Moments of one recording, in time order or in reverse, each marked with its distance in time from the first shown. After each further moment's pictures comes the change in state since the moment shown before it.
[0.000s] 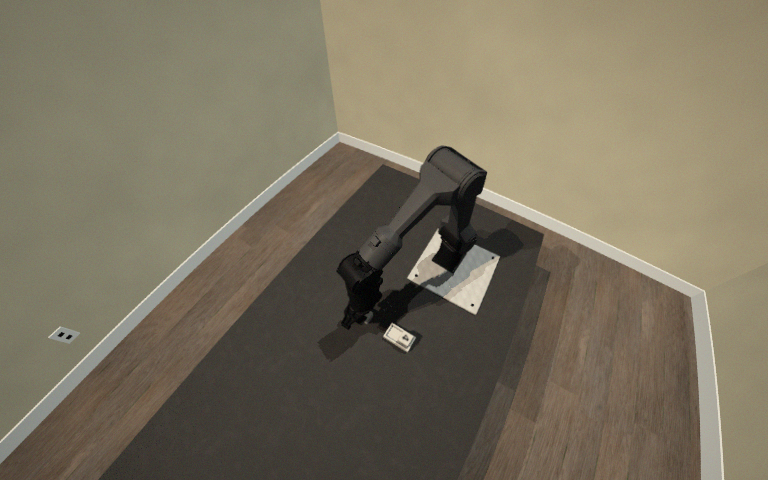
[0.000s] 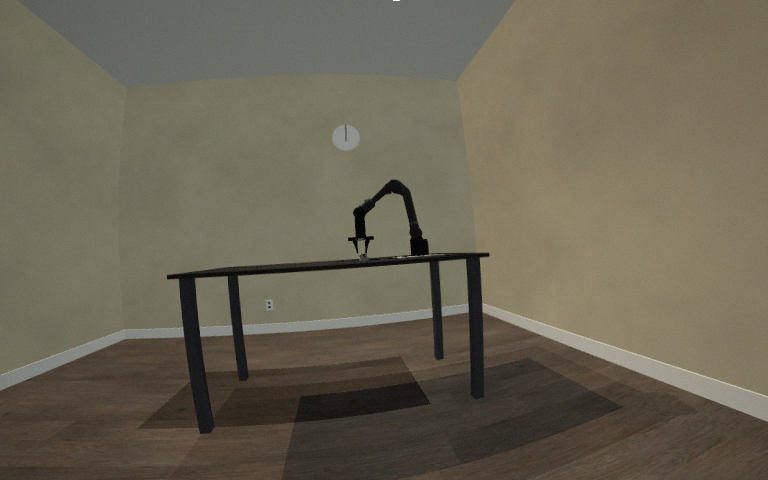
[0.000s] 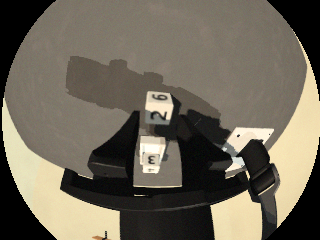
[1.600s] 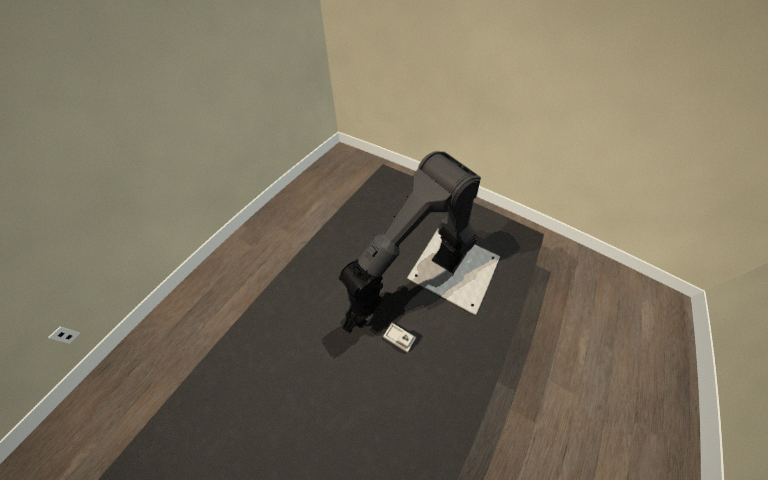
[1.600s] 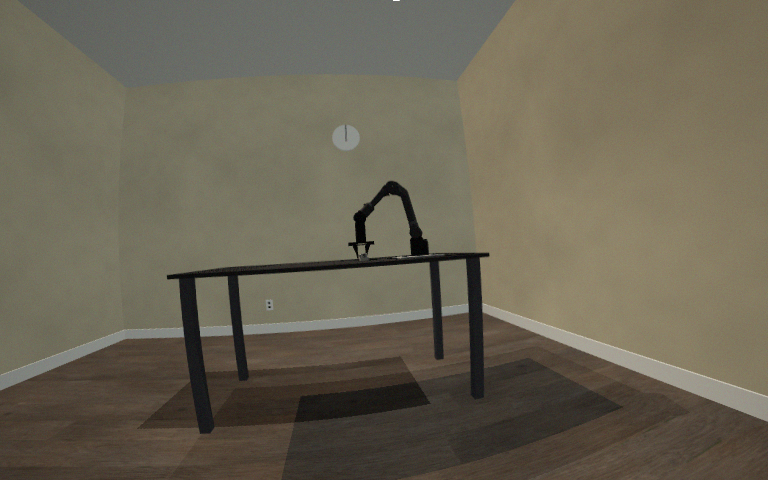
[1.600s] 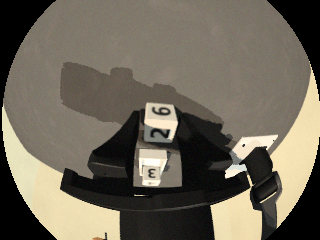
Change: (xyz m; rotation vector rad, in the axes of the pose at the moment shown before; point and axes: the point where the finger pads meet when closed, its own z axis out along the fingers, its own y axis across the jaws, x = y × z) arm 0.000 0.000 0.028 0.000 0.000 -0.001
